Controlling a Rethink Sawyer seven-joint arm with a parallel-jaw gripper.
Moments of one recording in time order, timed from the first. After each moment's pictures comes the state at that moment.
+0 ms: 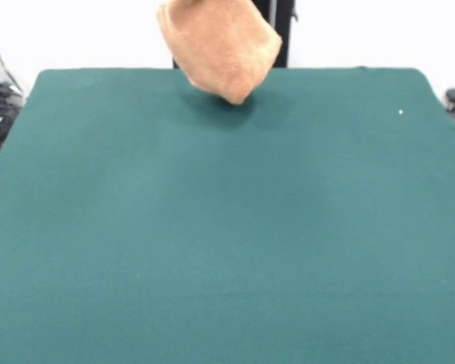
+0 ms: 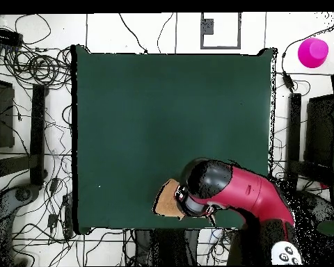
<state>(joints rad) -0.26 -0.81 -0.15 1.81 -0.08 1.11 1.91</state>
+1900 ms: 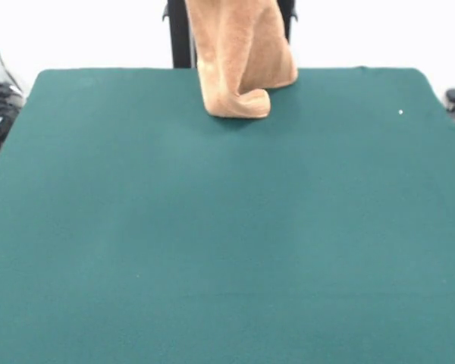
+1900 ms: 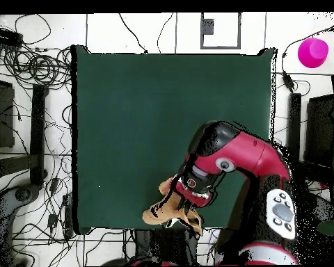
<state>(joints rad) -0.22 -0.49 -0.24 1.49 0.07 1.74 2.00</state>
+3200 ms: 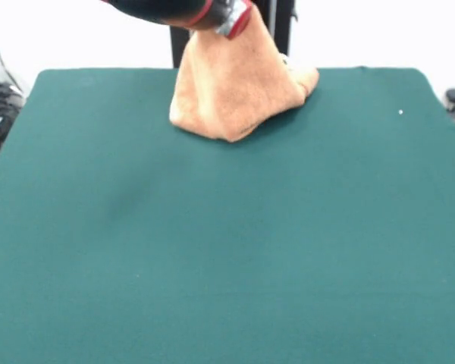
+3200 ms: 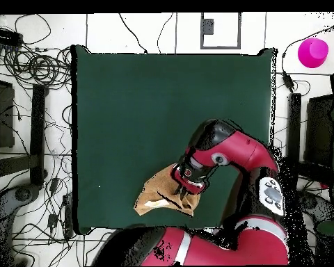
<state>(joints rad) -0.22 -0.37 -0.24 1.46 0.18 1.56 2.04</state>
